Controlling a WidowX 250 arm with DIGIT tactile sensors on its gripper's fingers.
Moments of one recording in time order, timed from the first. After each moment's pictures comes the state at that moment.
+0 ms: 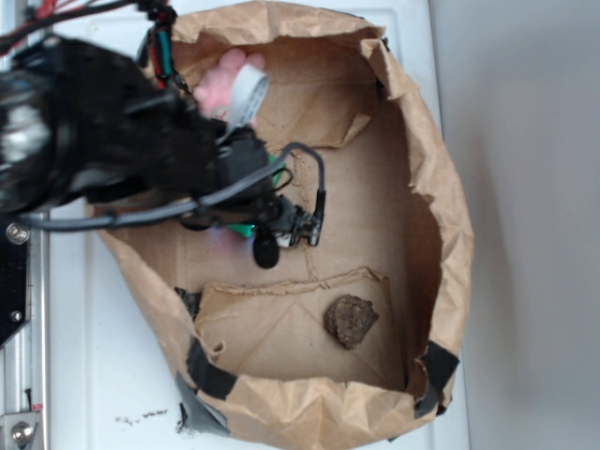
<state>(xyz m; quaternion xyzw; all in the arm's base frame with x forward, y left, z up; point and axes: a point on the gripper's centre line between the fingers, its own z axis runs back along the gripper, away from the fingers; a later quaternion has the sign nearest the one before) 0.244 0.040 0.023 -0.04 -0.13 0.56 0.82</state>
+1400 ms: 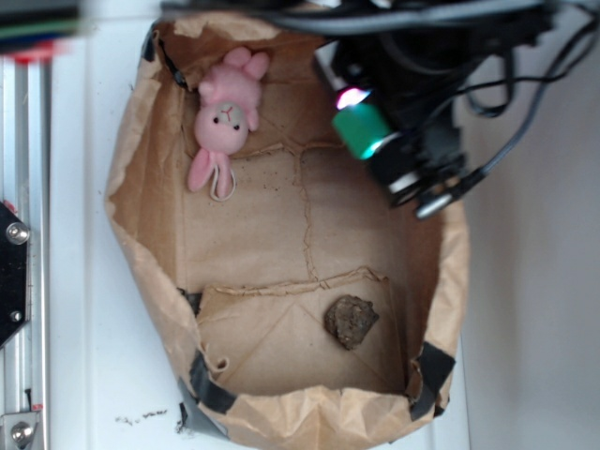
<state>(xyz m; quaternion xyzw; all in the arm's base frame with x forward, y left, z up) 0.314 0.081 0.152 -0.04 -0.10 0.23 0.97</state>
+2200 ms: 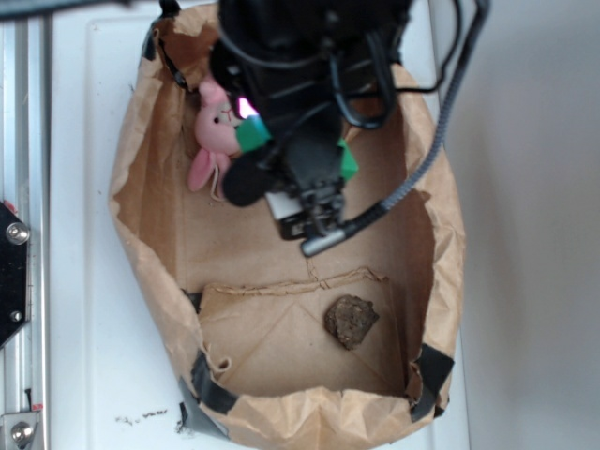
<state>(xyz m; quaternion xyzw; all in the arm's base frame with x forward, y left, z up) 0.265 0.061 0.193 -0.06 -0.10 0.16 0.98</state>
